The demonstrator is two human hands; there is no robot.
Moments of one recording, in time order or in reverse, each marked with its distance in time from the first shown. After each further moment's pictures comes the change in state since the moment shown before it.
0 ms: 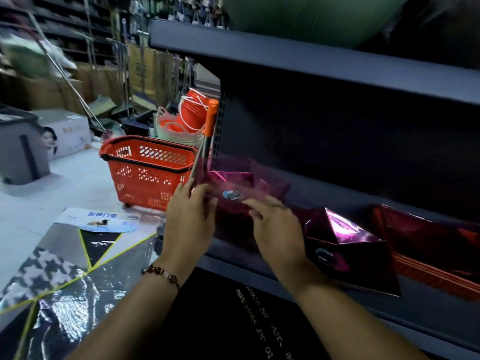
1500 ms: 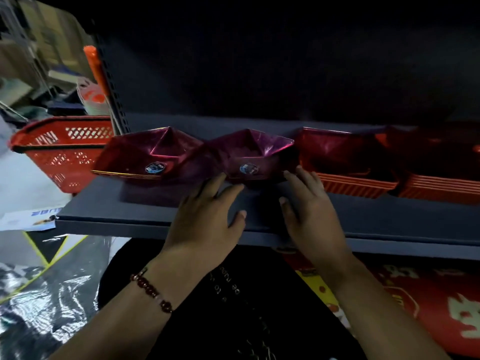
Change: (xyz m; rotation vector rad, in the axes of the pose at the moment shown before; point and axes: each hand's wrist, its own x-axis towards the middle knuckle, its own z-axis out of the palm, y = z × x) left_hand -0.093 0.177 0.063 0.196 -0.625 0.230; right_hand -0.117 0.190 -0.094 0.066 0.054 0.213
